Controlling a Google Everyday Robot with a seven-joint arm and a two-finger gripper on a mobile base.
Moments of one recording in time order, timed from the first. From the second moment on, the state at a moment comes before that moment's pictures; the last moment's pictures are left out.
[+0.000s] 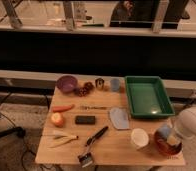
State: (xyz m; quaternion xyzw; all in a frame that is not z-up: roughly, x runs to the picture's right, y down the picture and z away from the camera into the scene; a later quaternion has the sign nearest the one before) arm 0.397 0.234 0.715 -0.23 0.14 0.33 0.90
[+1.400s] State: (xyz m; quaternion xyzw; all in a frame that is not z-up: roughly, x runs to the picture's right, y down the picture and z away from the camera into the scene) arm 0.364 0.269 0.683 -0.28 0.12 0.33 0.89
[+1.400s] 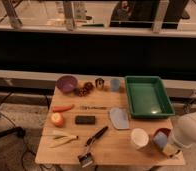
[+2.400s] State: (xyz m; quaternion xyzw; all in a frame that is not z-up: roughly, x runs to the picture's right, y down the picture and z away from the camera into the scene) arm 0.413 0.260 0.683 -0.27 0.21 0.37 0.86
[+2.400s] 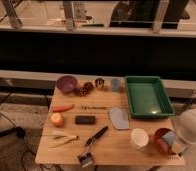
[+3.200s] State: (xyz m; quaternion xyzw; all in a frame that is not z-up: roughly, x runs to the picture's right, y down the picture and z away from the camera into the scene) arm 0.409 0.238 0.705 -0.24 0.19 0.36 0.88
